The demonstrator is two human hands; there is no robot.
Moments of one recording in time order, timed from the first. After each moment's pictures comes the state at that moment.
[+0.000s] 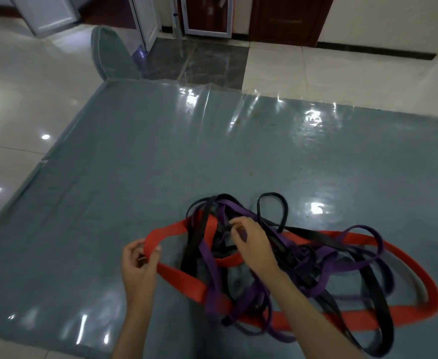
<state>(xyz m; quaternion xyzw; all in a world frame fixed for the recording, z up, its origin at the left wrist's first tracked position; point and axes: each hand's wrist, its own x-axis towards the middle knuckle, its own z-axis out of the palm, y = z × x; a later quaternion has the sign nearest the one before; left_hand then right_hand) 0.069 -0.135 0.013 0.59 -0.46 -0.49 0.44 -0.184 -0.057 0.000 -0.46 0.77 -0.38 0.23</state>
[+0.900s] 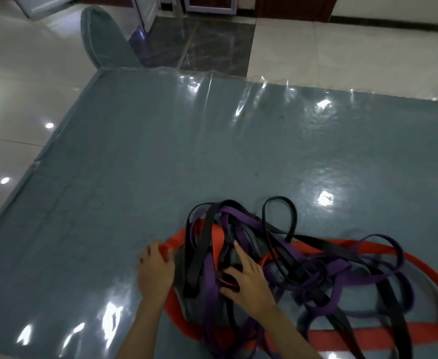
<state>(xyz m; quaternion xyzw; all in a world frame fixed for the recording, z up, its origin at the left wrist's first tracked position) 0.041 -0.189 -0.069 0.71 -0.64 -0.30 0.06 -0.162 -0.019 -0.093 -0.59 0.74 -0.19 0.25</state>
